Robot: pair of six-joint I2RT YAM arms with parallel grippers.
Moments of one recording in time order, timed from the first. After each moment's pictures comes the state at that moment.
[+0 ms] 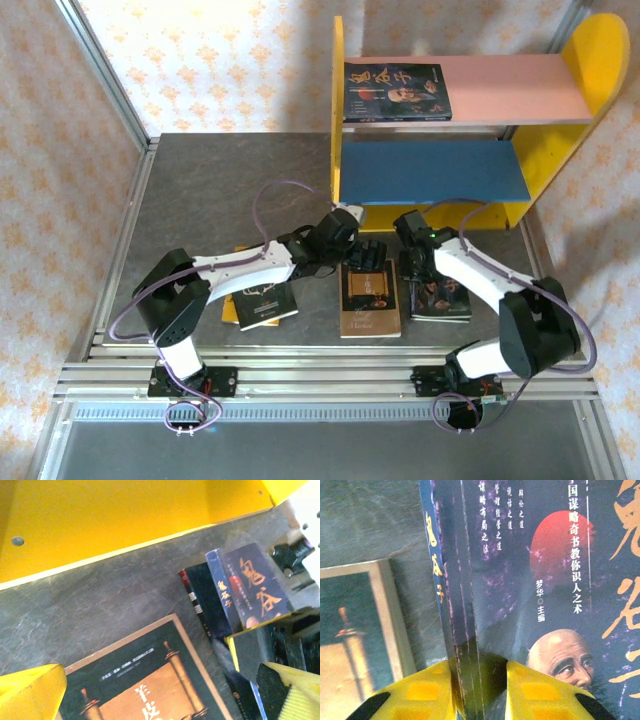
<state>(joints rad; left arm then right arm) -0.86 1.74 1.19 -0.14 -0.02 -0.60 0.41 1.38 0.84 -0.81 0.15 0.53</state>
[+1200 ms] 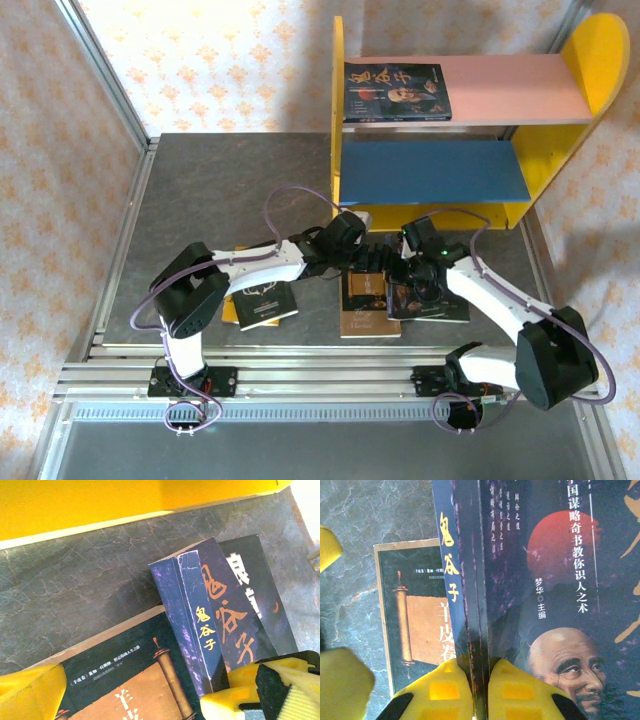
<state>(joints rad) -0.87 1.84 1.22 -0.10 0.06 -0.68 0.42 1.21 0.71 -0.61 -0.22 0.54</state>
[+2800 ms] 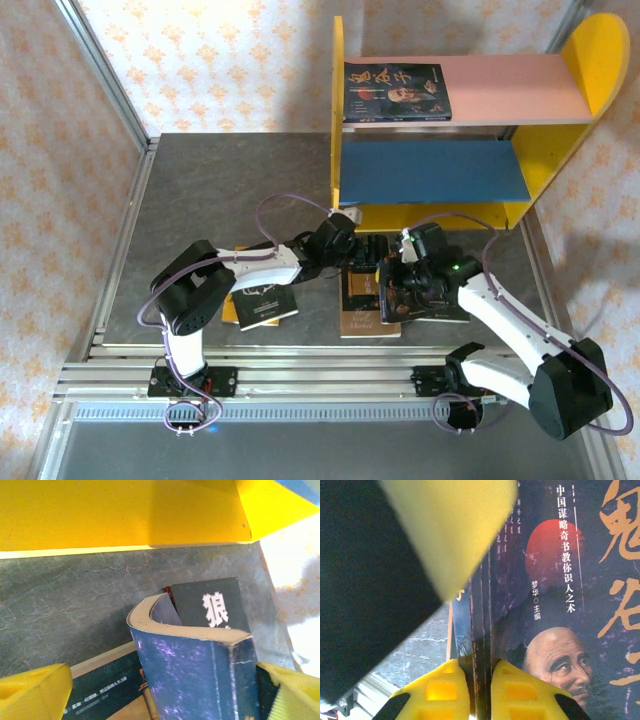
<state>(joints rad) -0.83 1.85 1.10 0.17 0.07 -0.84 0.44 1.06 0.66 -0.57 -0.38 0.54</state>
